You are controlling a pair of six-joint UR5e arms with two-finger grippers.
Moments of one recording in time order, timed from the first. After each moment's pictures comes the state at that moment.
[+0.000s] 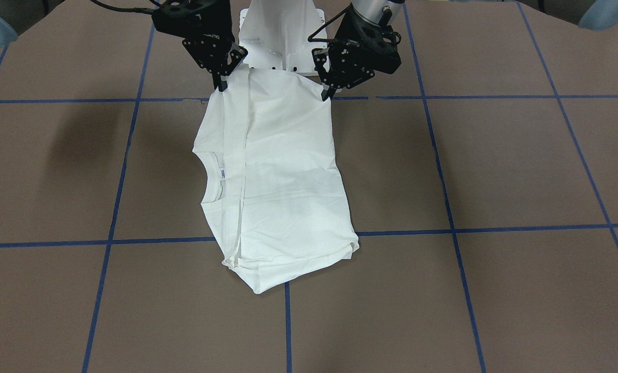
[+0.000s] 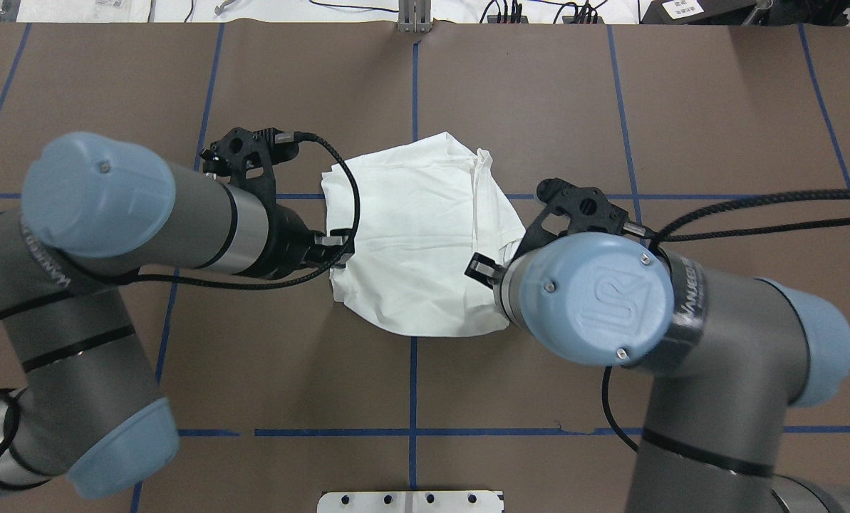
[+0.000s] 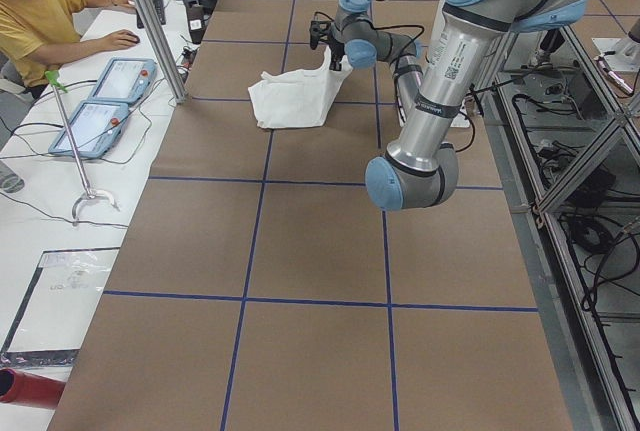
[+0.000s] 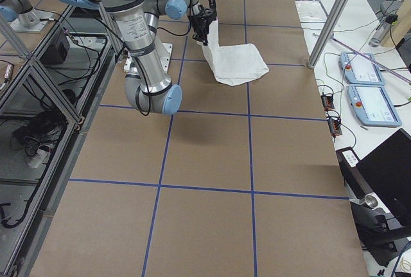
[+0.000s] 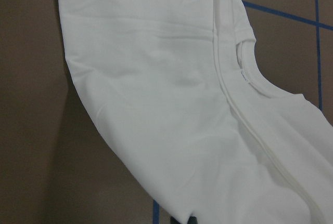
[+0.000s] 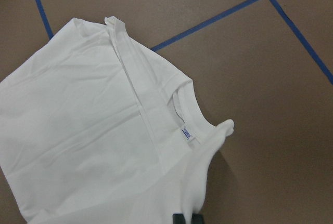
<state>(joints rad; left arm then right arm) -0.57 -2.13 -2.03 -1.68 -1.86 -1.34 0.40 -0.94 2.16 -1.99 1.51 1.77</state>
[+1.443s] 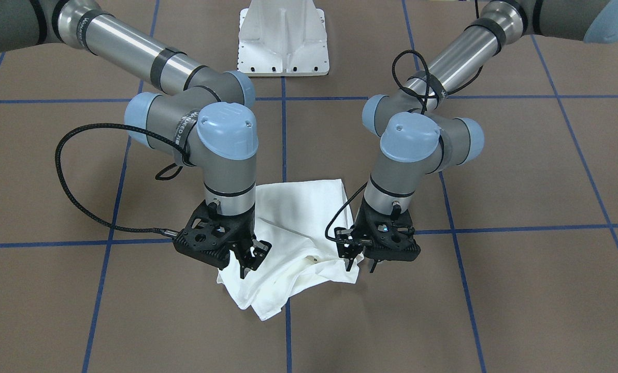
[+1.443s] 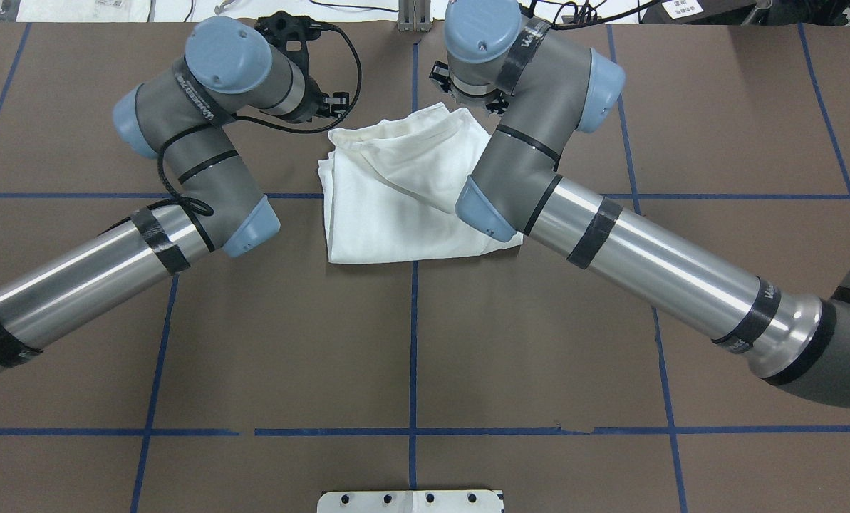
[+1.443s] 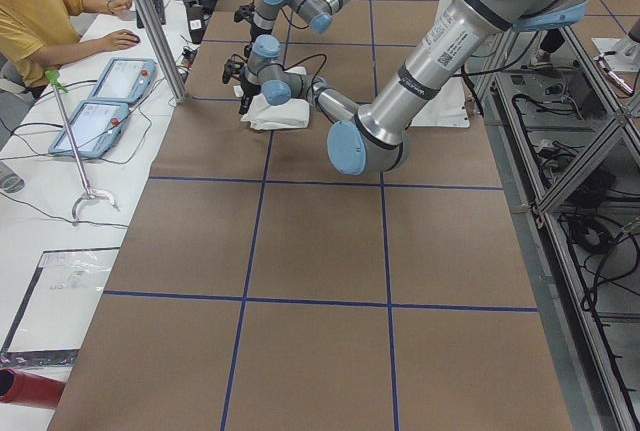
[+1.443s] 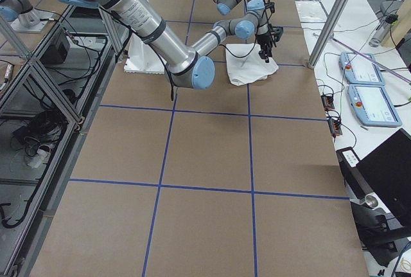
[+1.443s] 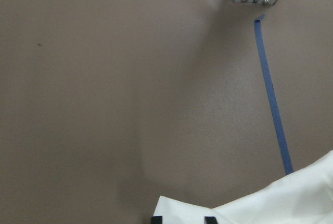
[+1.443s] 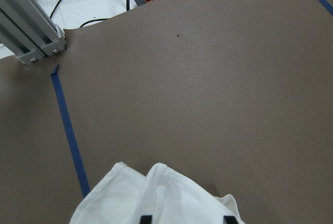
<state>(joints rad) -0.81 -2.35 -1.24 -2.14 -1.82 -1.00 0.77 -0.62 1.21 -1.40 1.72 1.43</state>
